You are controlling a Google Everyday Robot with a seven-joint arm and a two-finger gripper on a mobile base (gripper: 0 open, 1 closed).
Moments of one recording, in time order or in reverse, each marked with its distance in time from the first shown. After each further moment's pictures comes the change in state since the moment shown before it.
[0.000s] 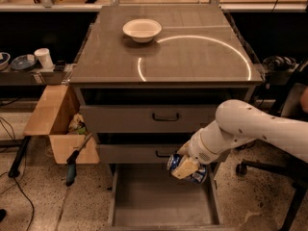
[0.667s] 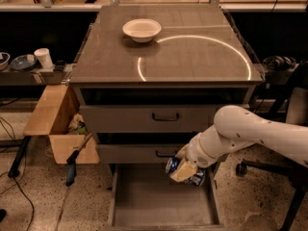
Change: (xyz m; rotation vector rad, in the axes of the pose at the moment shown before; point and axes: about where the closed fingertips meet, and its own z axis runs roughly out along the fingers) arm 0.007 0.001 0.016 -0.011 -0.017 0.001
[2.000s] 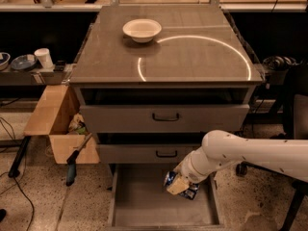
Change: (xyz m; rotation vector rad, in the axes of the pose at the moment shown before) arm 0.046 -0.008 0.084 0.029 0.046 0.086
